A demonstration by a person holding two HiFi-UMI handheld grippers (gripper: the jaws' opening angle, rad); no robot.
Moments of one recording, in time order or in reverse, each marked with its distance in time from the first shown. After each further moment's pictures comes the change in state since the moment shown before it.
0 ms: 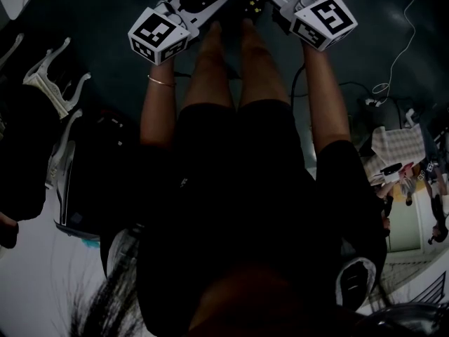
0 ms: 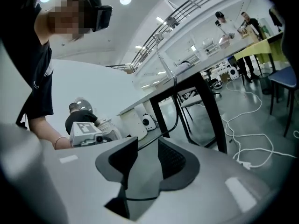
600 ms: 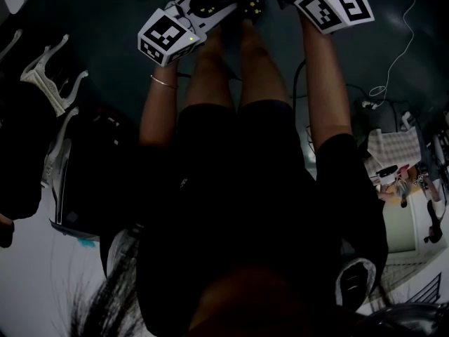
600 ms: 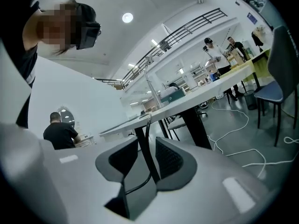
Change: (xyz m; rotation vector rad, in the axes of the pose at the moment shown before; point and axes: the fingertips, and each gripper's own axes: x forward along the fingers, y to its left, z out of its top) left arm 0.007 -0.016 -0.012 0.054 0.025 -0.040; right arm 0.009 -0.045 0.088 -0.031 -0.256 -0.180
